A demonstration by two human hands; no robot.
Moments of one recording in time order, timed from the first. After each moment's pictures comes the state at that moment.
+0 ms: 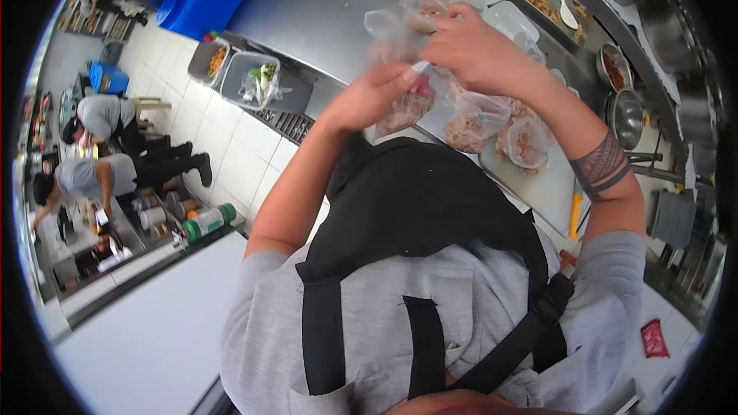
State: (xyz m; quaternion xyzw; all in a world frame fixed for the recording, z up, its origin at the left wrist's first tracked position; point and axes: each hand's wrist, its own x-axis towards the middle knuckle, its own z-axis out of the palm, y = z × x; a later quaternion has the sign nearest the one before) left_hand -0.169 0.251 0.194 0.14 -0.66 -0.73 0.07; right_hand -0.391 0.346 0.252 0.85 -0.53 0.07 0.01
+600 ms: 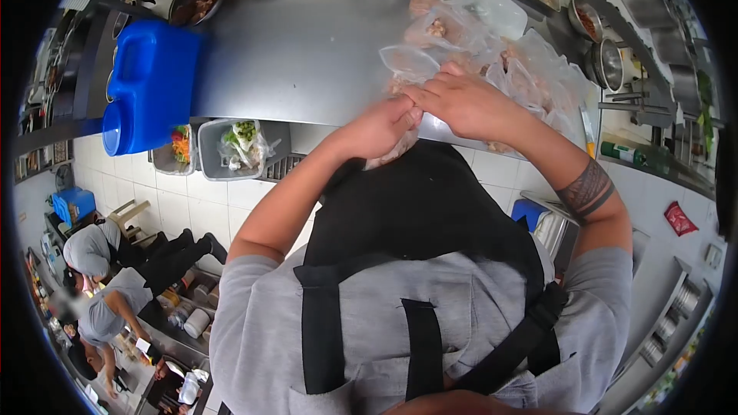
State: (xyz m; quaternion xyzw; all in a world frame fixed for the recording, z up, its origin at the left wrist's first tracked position) left_hand -0.165 0.078 0.128 -0.01 -0.74 -0.66 -0.12; right_hand -0.303 0.247 0.210 0.68 -0.71 0.05 -0.17
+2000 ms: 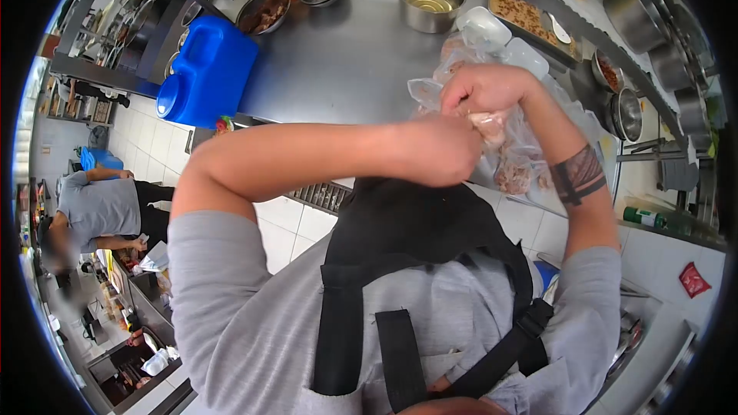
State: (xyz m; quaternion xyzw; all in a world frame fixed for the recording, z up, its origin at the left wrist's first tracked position) left_hand -0.185 0.124 0.246 -0.42 -0.90 -0.15 0.02; right_hand -0.374 0.211 0.247 0.68 -0.51 0.21 -0.49
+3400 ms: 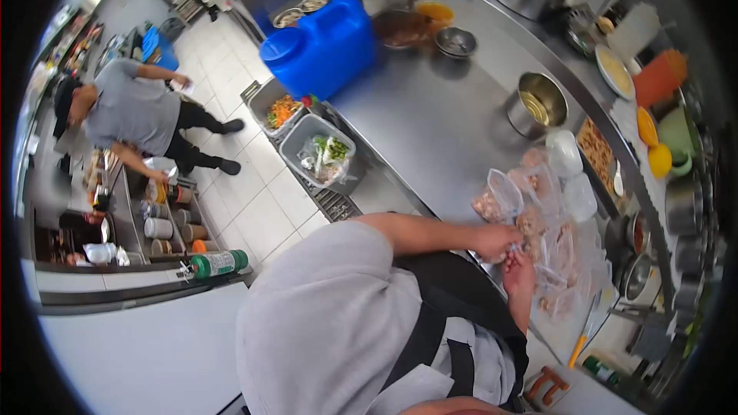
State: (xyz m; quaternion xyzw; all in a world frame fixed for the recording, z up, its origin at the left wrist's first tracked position) left_hand -0.241 0.186 0.003 -0.08 -0.85 -0.52 0.11; right_hand -0.311 0.365 0.027 -0.08 -0.53 0.71 -0.46
